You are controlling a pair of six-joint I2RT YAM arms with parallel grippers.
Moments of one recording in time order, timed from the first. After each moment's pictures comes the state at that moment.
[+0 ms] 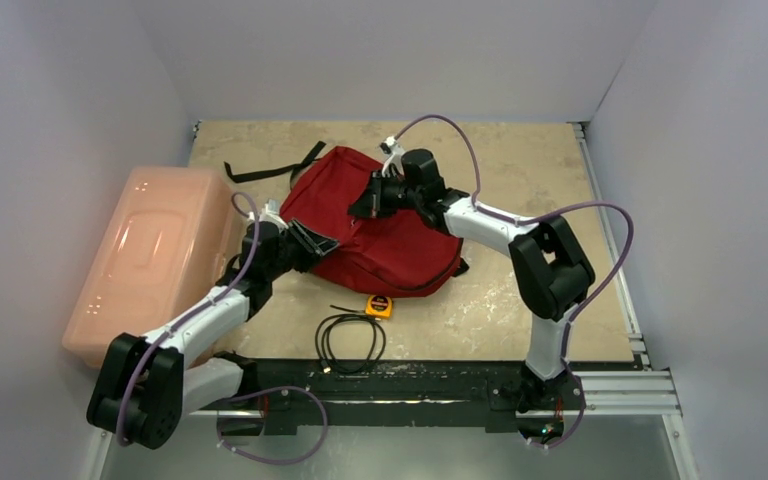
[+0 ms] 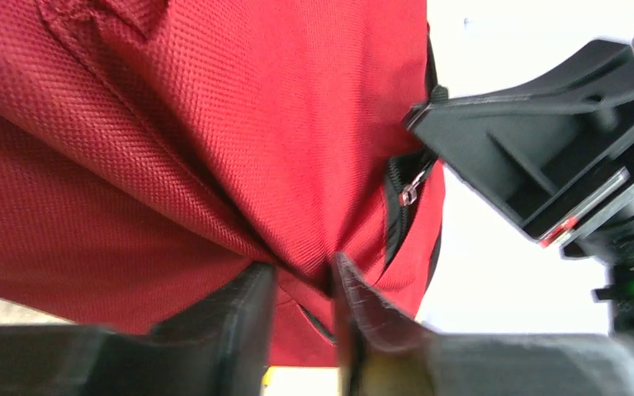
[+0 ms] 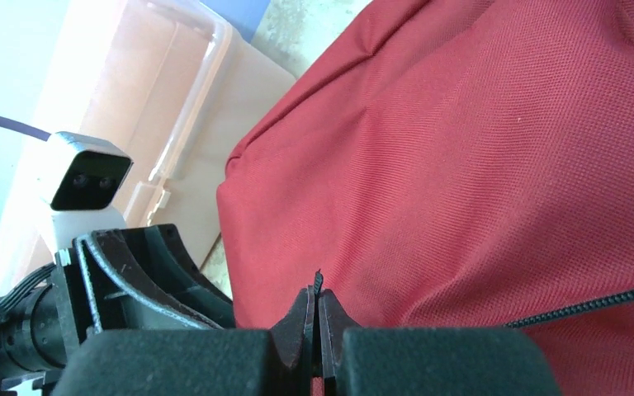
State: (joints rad) left arm -0.32 1.13 0.44 0.25 0.24 -1.11; right arm 0.61 1.91 1.33 0.15 -0.50 0.61
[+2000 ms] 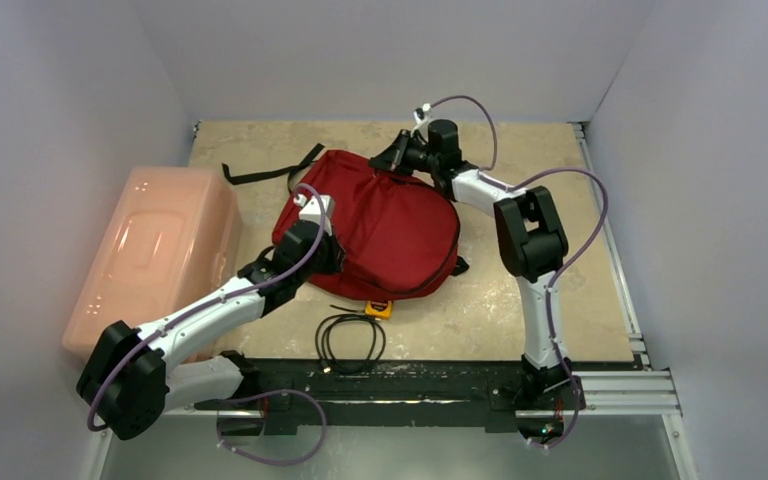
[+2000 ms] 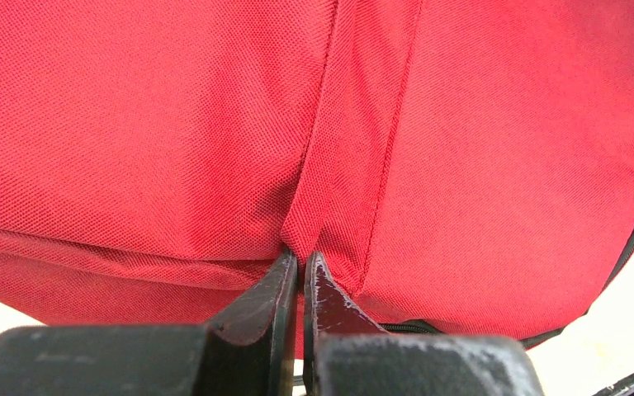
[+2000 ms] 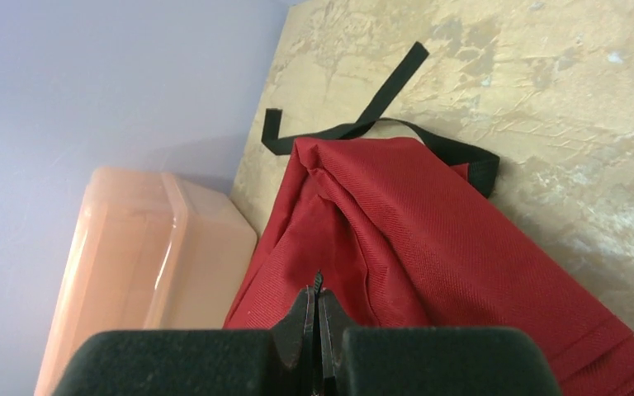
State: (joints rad) left arm -0.65 1.15 0.64 -0.07 -0.17 -0.48; right arm 0.39 2.20 1.60 0.33 -0.54 0.83
